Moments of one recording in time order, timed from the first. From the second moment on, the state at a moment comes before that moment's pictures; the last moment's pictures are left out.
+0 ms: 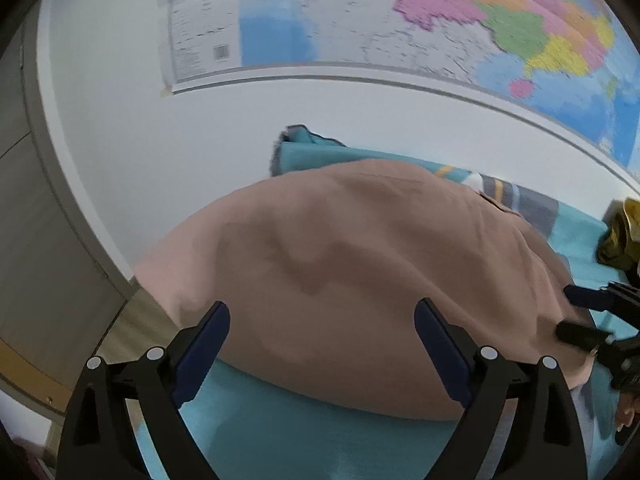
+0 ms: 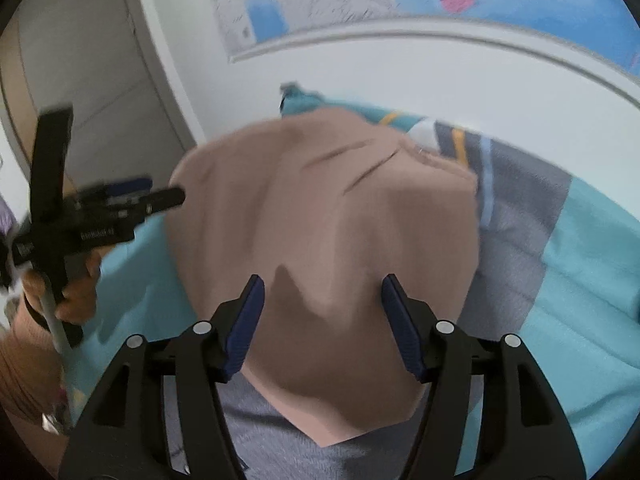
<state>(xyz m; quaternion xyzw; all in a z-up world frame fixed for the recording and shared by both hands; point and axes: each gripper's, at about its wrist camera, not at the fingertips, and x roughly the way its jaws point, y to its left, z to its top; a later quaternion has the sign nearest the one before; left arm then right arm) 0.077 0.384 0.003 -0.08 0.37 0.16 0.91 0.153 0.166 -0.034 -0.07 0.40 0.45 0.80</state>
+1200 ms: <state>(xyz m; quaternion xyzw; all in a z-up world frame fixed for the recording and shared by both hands) 0.090 0.346 -0.044 -0.07 0.42 0.12 0.90 0.163 0.150 -0.044 -0.05 0.44 0.44 0.78</state>
